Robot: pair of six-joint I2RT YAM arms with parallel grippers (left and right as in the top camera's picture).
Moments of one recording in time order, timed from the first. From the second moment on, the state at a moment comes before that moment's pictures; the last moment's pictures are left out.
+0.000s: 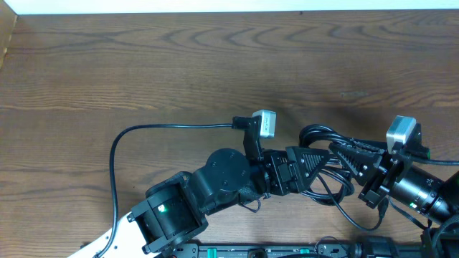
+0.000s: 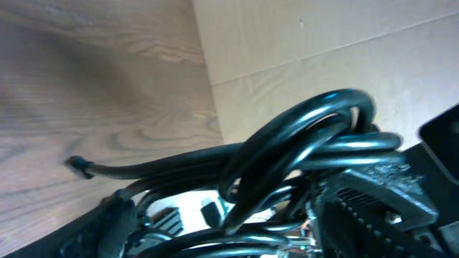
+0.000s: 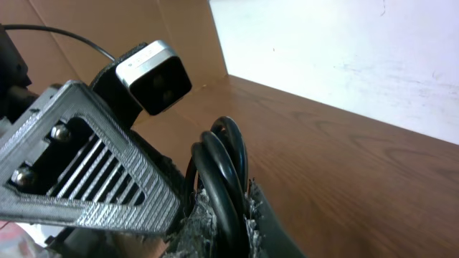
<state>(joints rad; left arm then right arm) -1.05 1.04 1.09 -0.29 0.13 -1.20 -0.05 0.63 1.05 -0.65 -0.99 0.07</state>
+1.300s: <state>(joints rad) -1.05 1.04 1.09 -0.28 0.15 -1.03 -0.05 0.64 1.05 -0.68 -1.13 -0.01</state>
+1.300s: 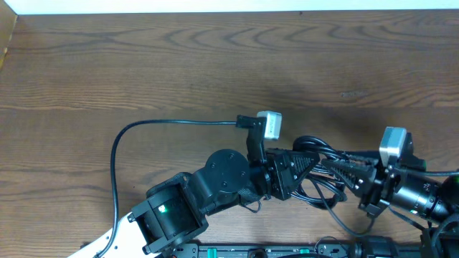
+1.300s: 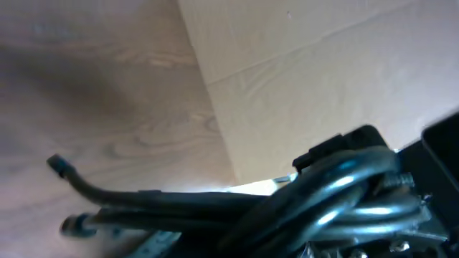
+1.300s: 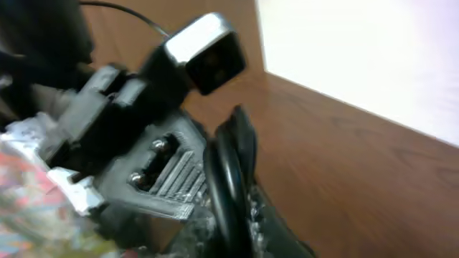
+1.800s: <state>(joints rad) -1.05 1.04 1.09 -0.55 0.04 -0.76 -0.05 0.64 1.05 -0.93 -0.97 -0.40</state>
